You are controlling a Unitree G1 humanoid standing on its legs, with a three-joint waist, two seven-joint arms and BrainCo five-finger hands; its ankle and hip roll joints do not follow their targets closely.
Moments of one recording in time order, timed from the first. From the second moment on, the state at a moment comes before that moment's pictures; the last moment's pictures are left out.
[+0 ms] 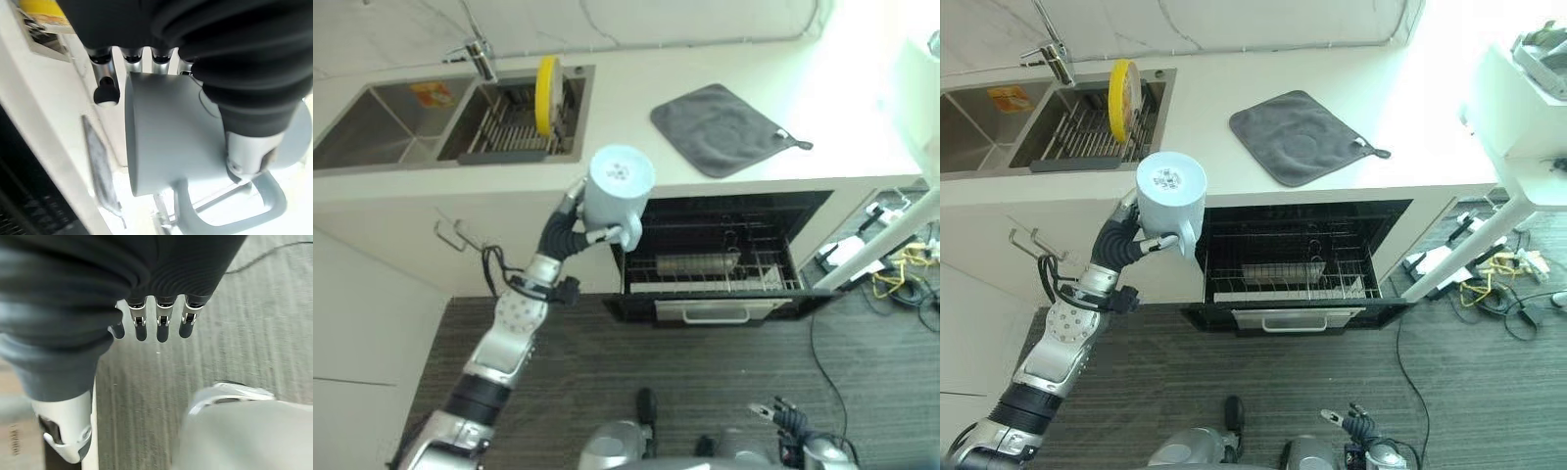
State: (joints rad) left arm -0.22 0.52 -0.21 -0.01 -0.18 -0.40 0.03; right arm -0.02 -0.28 0.15 1.13 0.30 -0.12 0.01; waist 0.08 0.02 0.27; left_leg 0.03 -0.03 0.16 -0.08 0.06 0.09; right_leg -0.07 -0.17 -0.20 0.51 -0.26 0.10
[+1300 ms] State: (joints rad) left arm -0.15 0.39 -0.26 0.29 -0.50 -0.39 0.10; right arm 0.35 -0.38 0.05 0.04 0.33 -0.17 0.14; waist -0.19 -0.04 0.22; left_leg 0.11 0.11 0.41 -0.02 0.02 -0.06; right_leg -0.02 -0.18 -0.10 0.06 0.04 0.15
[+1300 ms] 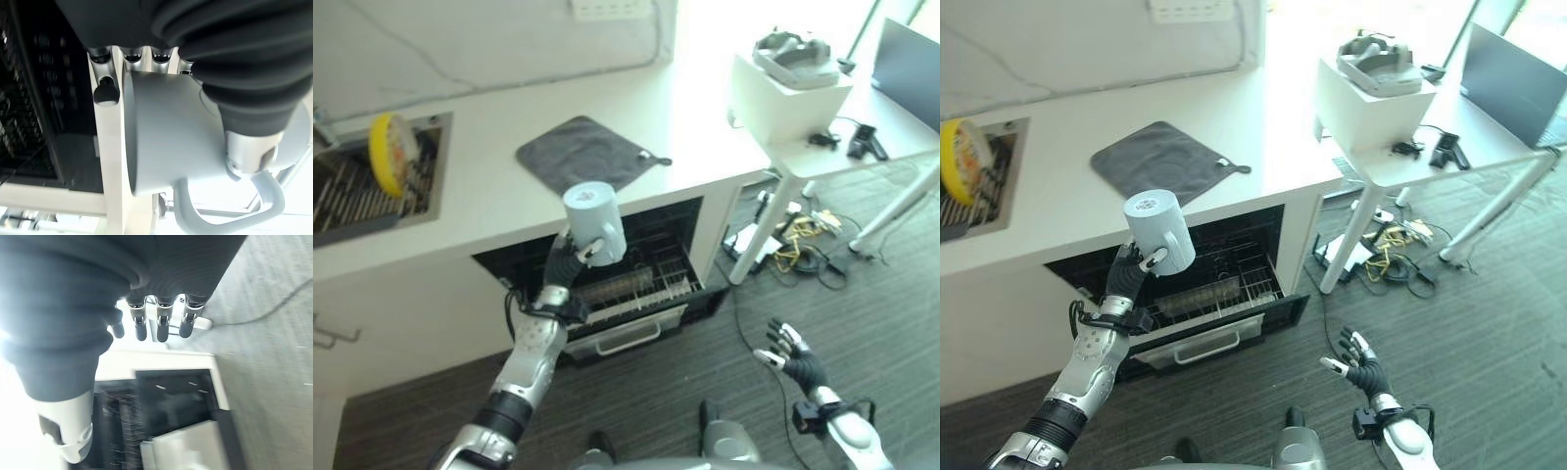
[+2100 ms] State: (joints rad) left arm 0.05 0.41 -0.38 0.06 -0.02 -0.51 0.32; right arm 0.00 -0.41 0.26 -0.19 0.45 -0.29 0.21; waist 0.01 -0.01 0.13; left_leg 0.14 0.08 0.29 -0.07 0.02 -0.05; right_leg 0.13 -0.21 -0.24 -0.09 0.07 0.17
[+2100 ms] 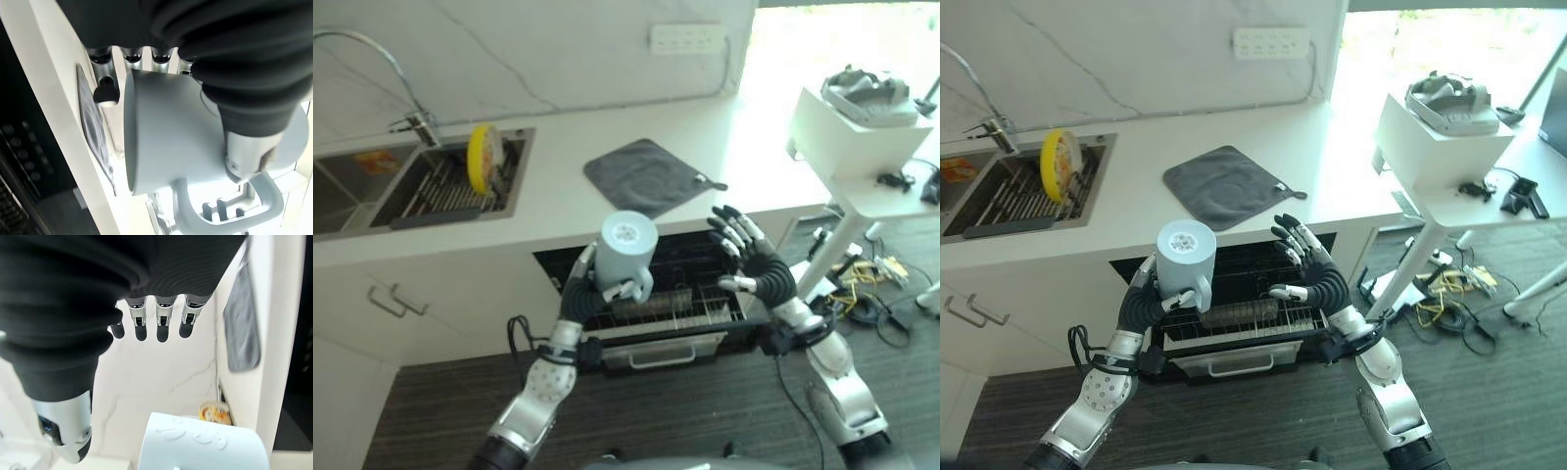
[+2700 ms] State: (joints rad) left arm 0.04 0.42 -0.38 0.06 0.07 -0.51 0.35; right arm 0.00 -0.41 0.32 -0.19 0.45 -0.22 0.18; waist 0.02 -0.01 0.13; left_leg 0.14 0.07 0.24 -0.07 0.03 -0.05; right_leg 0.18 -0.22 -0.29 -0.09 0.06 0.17
